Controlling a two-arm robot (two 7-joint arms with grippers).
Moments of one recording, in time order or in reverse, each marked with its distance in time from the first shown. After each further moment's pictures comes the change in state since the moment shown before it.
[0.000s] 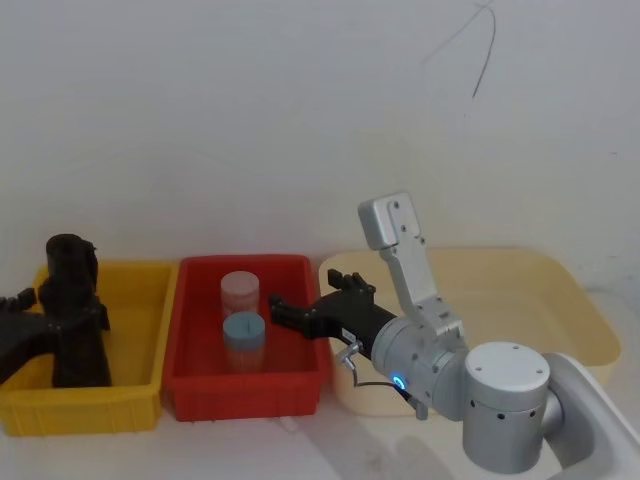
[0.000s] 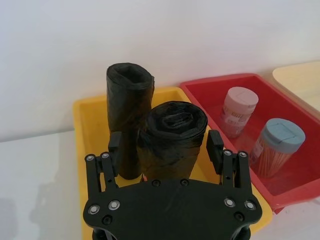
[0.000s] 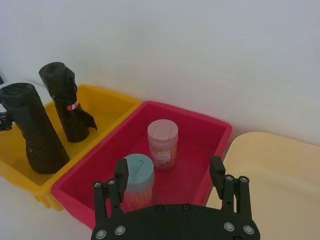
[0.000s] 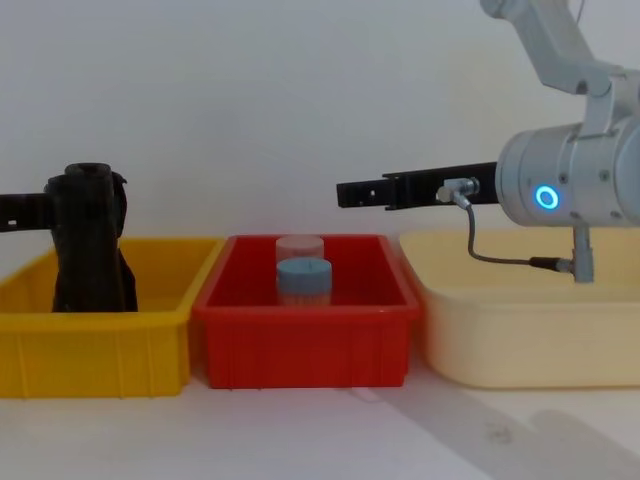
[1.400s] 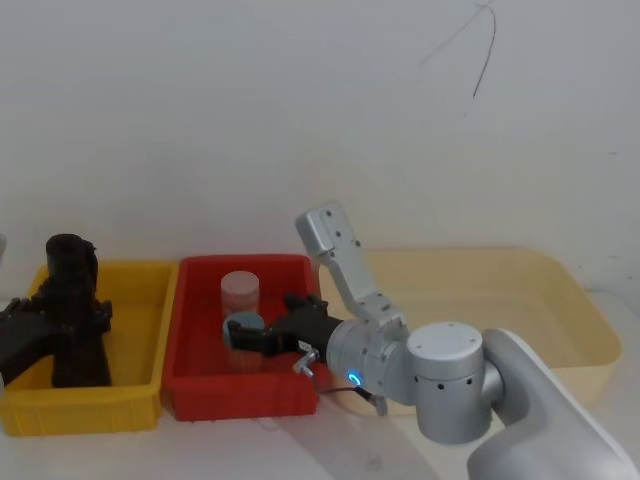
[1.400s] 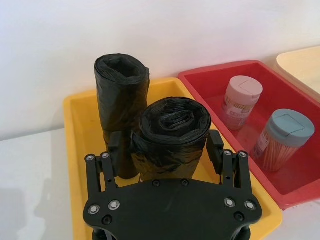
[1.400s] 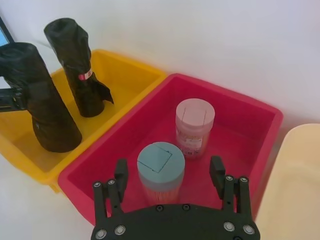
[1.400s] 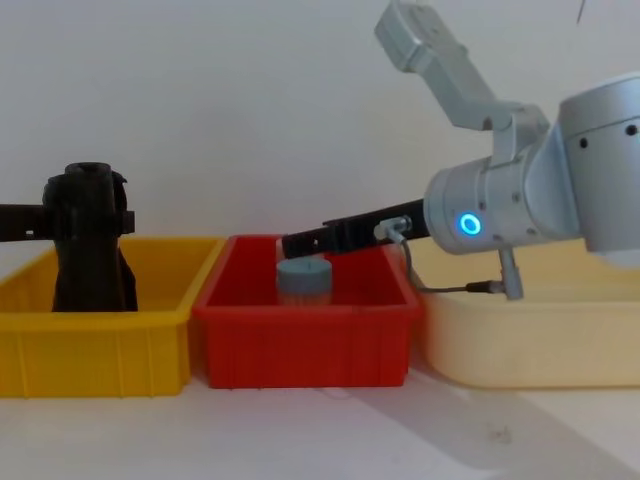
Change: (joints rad) left arm -0.059 -0.004 0.035 0.064 0.029 0.032 -0.029; right arm 0.132 -0.072 -0.061 0.221 -0.045 0.050 0.086
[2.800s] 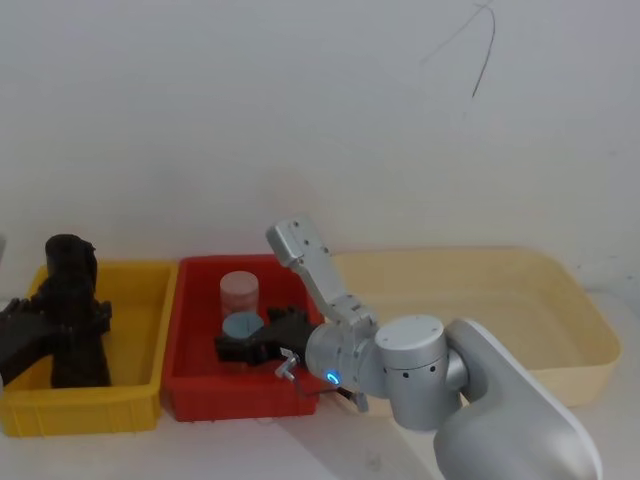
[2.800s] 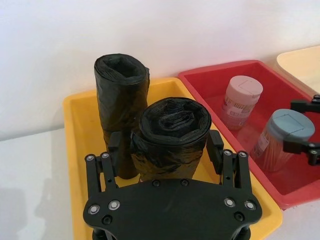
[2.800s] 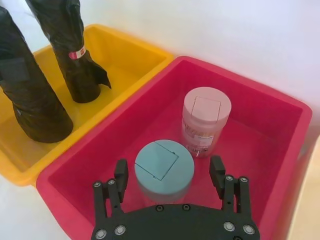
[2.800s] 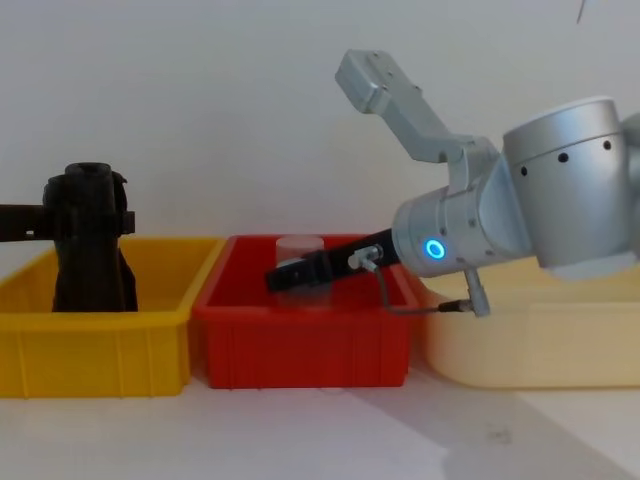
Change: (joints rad) left arm -0.002 0.000 0.001 0.002 0.001 0.001 -0.001; right arm 0.102 -0.061 -0.025 0.221 -0.056 -0.043 0.045
